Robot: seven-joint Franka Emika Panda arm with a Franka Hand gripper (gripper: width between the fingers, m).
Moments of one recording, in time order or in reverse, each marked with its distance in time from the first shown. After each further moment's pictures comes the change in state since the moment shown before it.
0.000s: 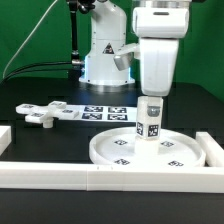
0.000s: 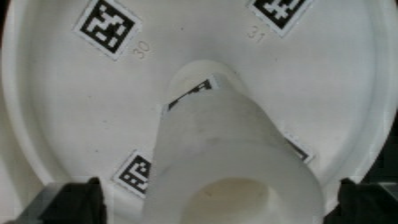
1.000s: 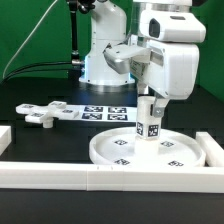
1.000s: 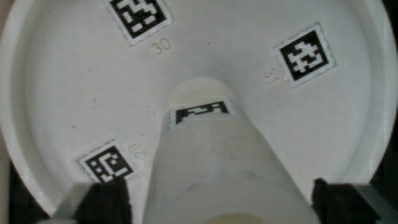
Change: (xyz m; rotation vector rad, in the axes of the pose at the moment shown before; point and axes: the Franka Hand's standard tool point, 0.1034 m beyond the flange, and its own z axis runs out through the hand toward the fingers) arm -0.006 -0.001 0.003 0.003 -0.033 -0.322
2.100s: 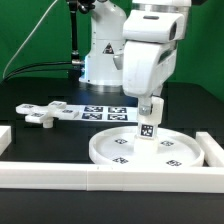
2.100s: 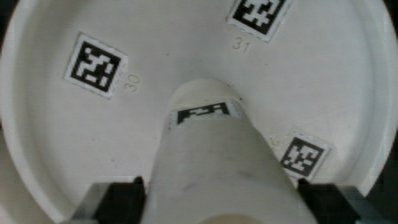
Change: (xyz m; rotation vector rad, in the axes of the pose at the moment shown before) arm 0.002 -0.003 0.001 0.021 0.009 0.730
